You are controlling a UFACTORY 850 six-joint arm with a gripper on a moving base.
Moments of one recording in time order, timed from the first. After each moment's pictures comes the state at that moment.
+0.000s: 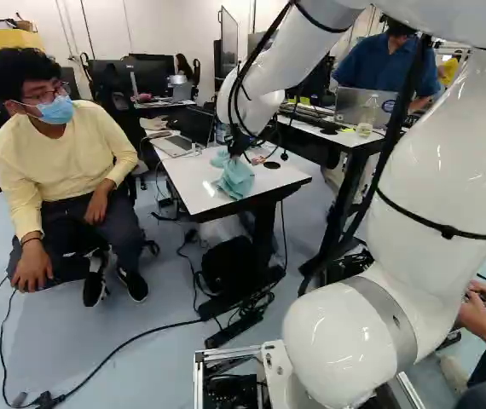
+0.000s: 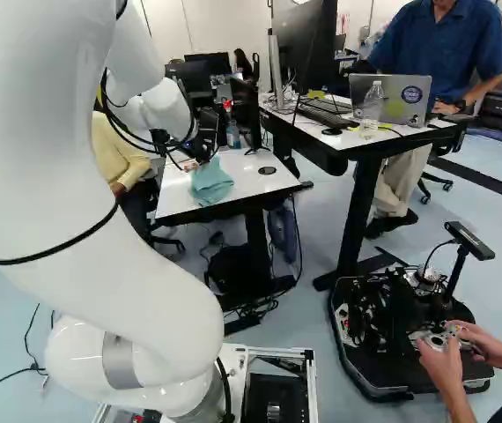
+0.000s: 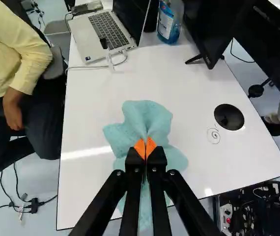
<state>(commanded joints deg) 10.9 -1.3 -50.0 0.1 -4.6 0.0</state>
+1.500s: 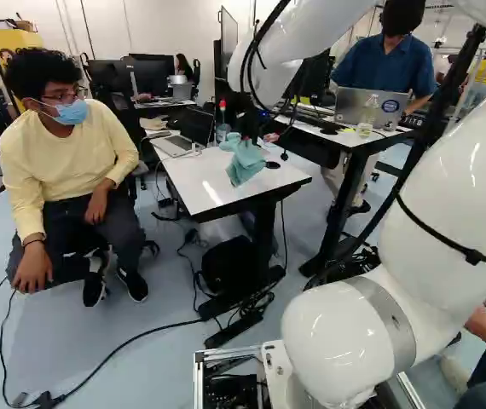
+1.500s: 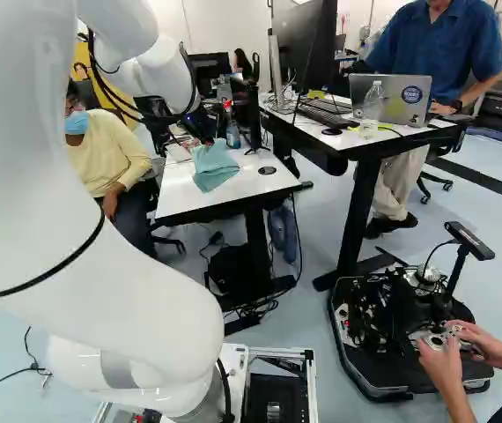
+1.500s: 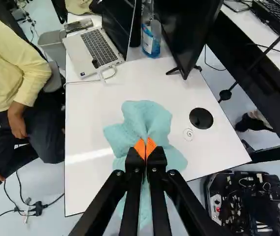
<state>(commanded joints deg) 7.3 4.5 -54.6 0.1 -15.1 0.0</state>
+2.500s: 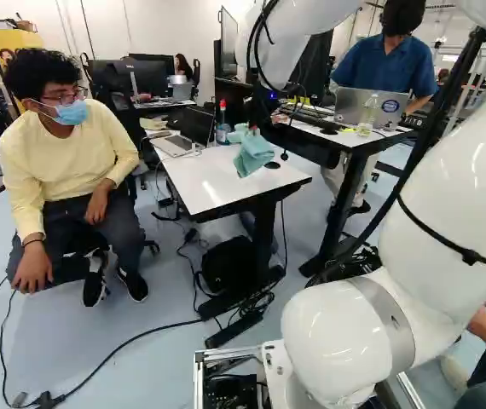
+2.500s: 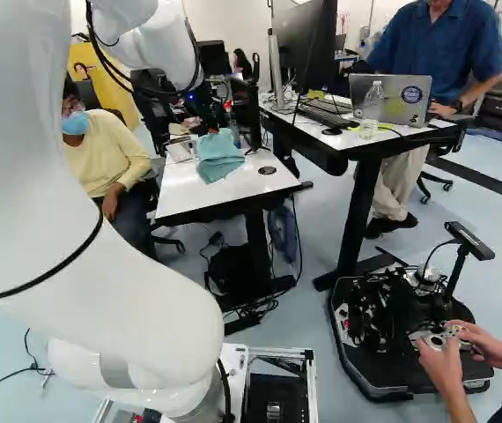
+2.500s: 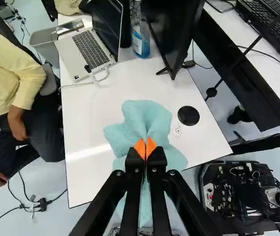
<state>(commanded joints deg) 4.9 4.6 -61.4 0.1 -25.1 0.0</state>
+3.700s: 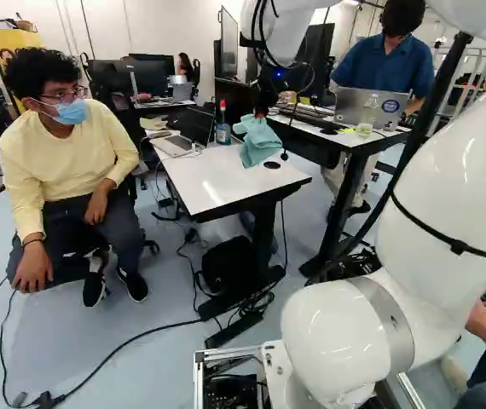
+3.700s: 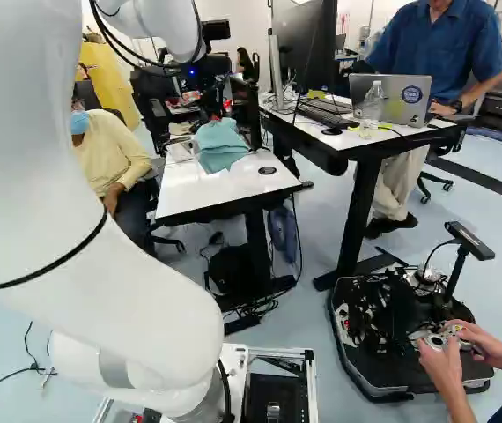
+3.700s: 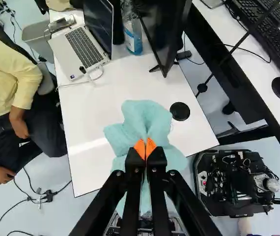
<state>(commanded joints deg) 3.1 2.5 -69.9 0.1 -35.8 0.0</state>
